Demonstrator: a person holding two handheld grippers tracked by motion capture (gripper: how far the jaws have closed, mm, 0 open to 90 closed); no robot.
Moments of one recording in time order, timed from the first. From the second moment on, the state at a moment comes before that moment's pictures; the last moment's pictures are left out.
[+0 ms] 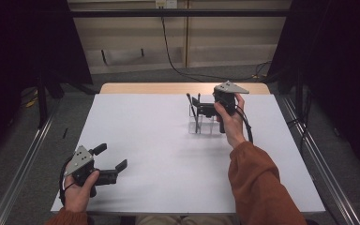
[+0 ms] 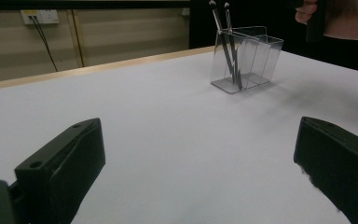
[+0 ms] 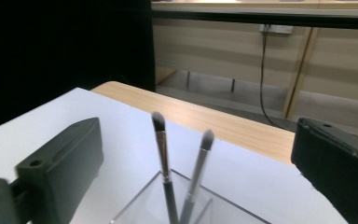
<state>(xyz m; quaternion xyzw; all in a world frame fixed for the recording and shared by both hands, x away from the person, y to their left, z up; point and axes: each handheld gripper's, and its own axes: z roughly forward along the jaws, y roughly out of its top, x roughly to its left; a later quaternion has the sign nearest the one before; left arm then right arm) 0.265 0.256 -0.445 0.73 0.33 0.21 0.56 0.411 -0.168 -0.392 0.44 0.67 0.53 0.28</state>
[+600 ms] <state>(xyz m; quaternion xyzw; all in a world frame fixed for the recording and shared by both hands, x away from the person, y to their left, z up) 0.262 0.256 -0.444 0.73 0.33 0.22 0.56 0.390 -0.188 -0.384 0.43 0.66 0.54 0.30</state>
